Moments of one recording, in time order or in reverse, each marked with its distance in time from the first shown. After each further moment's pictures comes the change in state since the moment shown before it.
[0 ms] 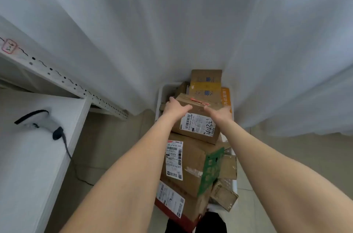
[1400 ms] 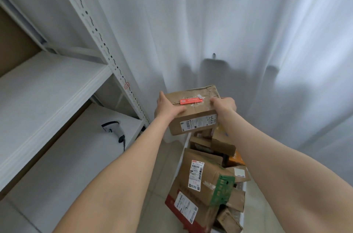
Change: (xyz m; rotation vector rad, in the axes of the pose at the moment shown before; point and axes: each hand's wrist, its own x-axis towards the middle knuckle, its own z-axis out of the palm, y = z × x) left_hand -0.242 0.030 -0.208 -0.271 0.551 0.100; right_hand -0.254 -0.166 -0.073 0.178 -0.031 -0.363
